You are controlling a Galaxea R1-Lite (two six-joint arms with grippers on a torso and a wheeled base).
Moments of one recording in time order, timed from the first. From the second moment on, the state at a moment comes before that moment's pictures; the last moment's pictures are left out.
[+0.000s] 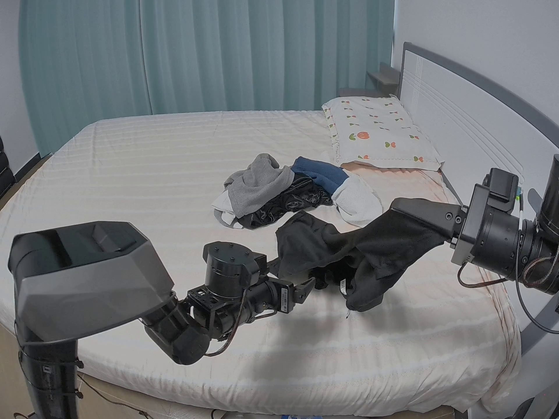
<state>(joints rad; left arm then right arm) -0.64 2.25 -0.83 -1.06 0.02 -0.24 0.62 1.39 -0.61 -0.76 0.22 0.83</state>
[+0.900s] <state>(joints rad) -0.58 2.66 -1.38 -0.99 0.22 -0.31 0.56 1.33 -0.65 -0.78 0.21 0.82</state>
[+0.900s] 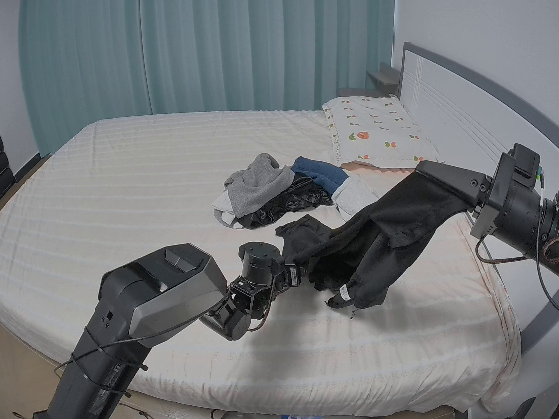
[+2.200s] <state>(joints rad) -0.55 1.72 -0.86 -0.62 0.21 -0.72 0.47 1.61 -0.89 -0.96 0.14 0.82</state>
